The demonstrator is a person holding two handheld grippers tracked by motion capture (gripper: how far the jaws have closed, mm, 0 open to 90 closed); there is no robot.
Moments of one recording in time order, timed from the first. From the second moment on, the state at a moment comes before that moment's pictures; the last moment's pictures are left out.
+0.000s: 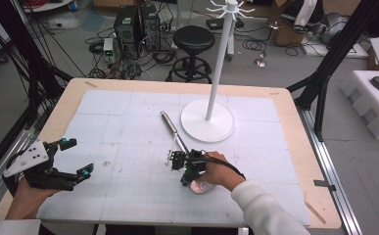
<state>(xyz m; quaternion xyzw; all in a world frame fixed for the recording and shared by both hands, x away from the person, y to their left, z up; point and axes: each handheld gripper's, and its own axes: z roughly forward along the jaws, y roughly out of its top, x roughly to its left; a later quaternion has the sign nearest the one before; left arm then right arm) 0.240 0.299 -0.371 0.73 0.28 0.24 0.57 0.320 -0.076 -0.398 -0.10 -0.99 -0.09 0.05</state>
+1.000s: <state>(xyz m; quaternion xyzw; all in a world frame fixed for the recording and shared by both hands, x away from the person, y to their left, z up) 0.242 0.295 -0.374 0.74 0.28 0.23 0.57 0.324 -0.132 -0.396 -0.15 -0.99 -0.08 0.05</state>
